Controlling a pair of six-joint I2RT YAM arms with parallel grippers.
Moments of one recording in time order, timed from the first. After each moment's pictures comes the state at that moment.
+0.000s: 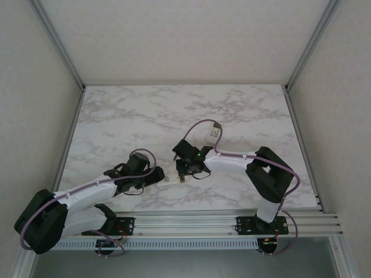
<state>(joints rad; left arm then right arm) -0.59 1.12 0.40 -0.26 0.11 -0.95 0.98 1.77 1.06 -0.42 0.00 0.72</state>
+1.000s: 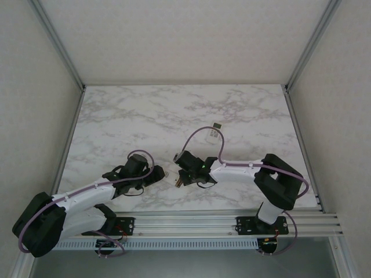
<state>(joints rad) -0.59 1.09 0.36 -0.20 0.10 -1.00 1.06 1.64 0.90 -0.37 0.09 0.63</state>
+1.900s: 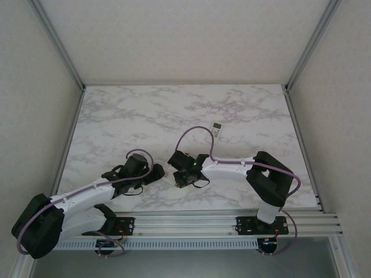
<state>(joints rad) -0.59 1.07 0.37 -0.23 0.04 -0.99 1.09 1.76 1.04 -0.49 0.05 0.58</state>
